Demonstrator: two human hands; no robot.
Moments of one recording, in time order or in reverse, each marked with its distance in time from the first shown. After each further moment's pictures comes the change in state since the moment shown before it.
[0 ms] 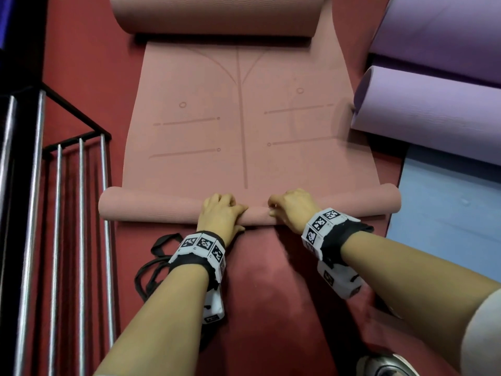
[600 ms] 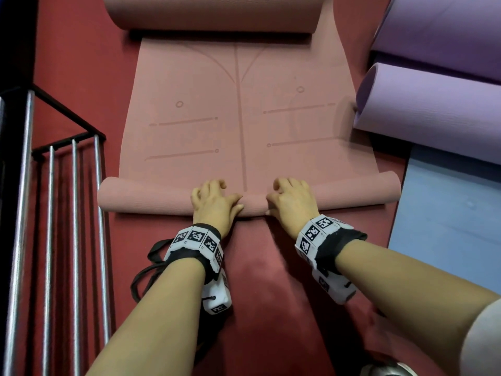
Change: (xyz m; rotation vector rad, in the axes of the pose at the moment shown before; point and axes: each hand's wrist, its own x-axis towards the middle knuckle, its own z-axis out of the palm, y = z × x) left_hand 0.017 -0.005 -0.002 -0.145 0.198 -0.147; right_hand 0.009 -0.006 0.006 -0.154 0.155 0.046
